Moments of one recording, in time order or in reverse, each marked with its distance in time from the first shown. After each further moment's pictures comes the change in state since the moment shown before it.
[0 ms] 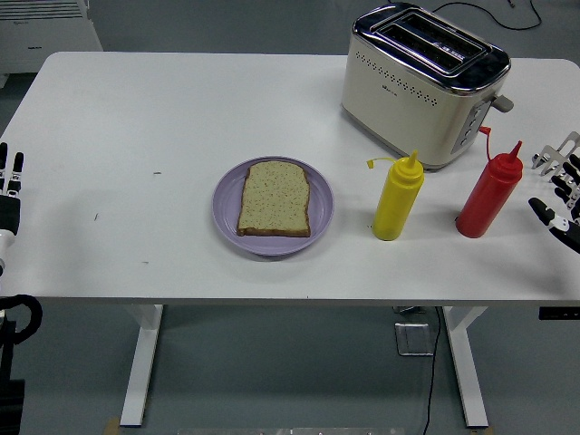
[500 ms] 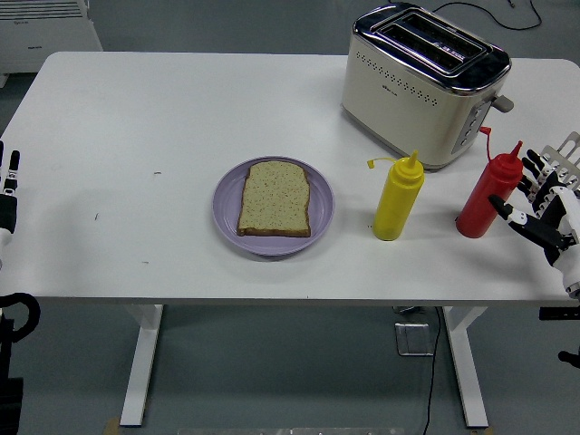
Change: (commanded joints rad) left arm -0.003 0.000 -0.009 0.000 0.000 -0.001 -0.001; right arm 0.113 0.068 -0.102 -0.054 -0.012 -0.044 -0.018
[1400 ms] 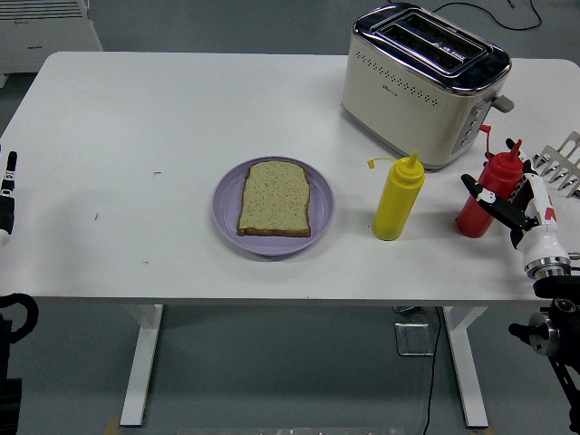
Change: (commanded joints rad) left arm 0.003 0.000 -0.007 0.002 0.001 0.001 -0.001; right arm 0.116 0.088 -0.088 -0.100 0.090 -0.174 -0.014
